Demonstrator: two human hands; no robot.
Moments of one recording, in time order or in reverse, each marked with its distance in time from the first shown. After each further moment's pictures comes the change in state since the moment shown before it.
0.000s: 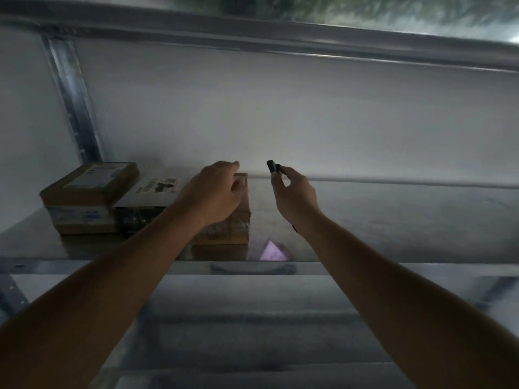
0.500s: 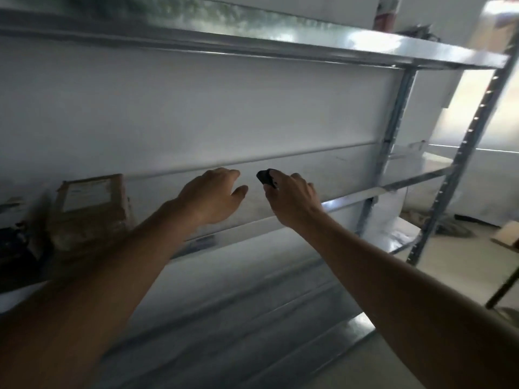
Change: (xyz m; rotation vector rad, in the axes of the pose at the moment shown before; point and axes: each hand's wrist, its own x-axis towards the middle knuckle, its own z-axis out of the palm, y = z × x) left_hand -0.011 0.202 0.061 -0.003 -0.269 0.352; right_hand -0.101 0.090 -0.206 -0.698 0.184 0.093
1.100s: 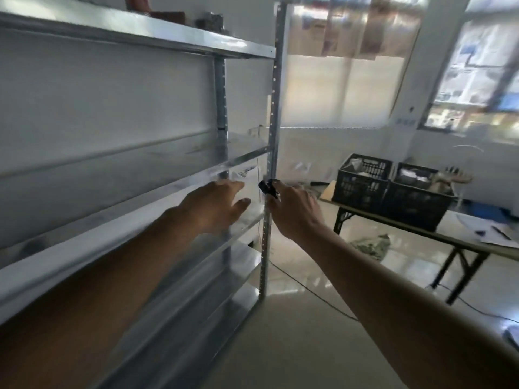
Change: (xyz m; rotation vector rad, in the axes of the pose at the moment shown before) left_hand 0.089 0.452 0.136 -0.182 -0.167 0.511; right_hand -0.139 0.412 -0.203 -0.159 0.192 0.394
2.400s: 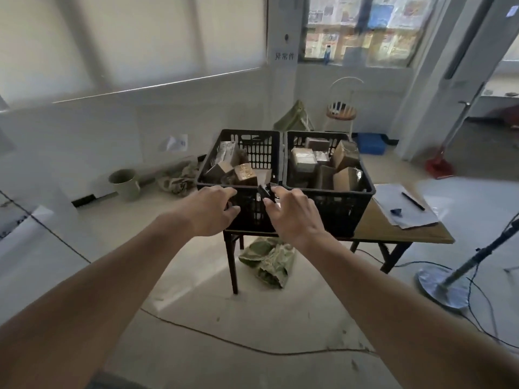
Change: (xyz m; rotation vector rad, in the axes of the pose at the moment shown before) left_hand 0.800 0.304 0.383 -0.057 -0.359 0.352; right_hand 0.467 0.693 0.031 -0.037 -0.038 0.605
